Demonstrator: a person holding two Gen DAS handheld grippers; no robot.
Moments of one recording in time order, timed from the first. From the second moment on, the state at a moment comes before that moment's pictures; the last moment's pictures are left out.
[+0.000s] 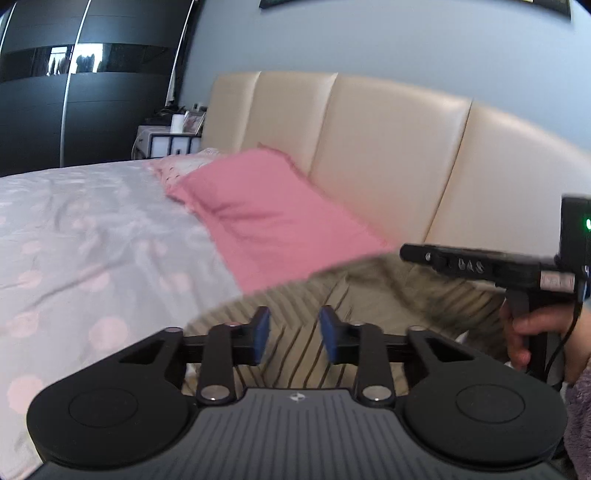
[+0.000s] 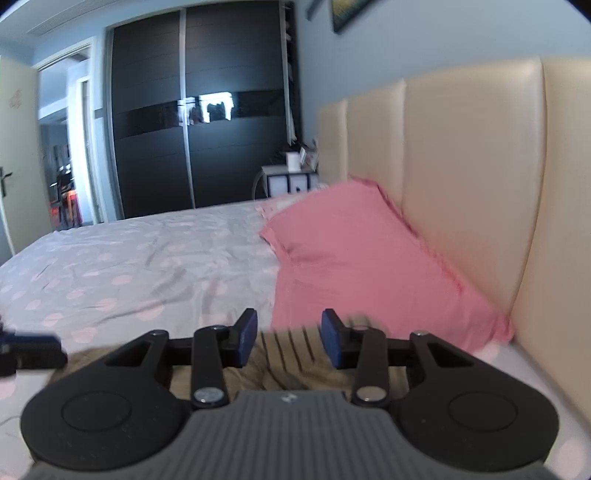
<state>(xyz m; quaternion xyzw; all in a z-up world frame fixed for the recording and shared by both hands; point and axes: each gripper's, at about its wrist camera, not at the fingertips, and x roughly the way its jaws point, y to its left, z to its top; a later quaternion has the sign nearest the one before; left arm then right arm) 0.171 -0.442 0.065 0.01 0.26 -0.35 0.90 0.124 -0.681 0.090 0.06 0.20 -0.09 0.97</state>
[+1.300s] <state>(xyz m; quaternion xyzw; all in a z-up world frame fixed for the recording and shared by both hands) 0.117 -0.355 0.122 0.03 0.25 -0.33 0.91 0.048 -0.609 0.184 0.16 0.14 -0.04 0.98</state>
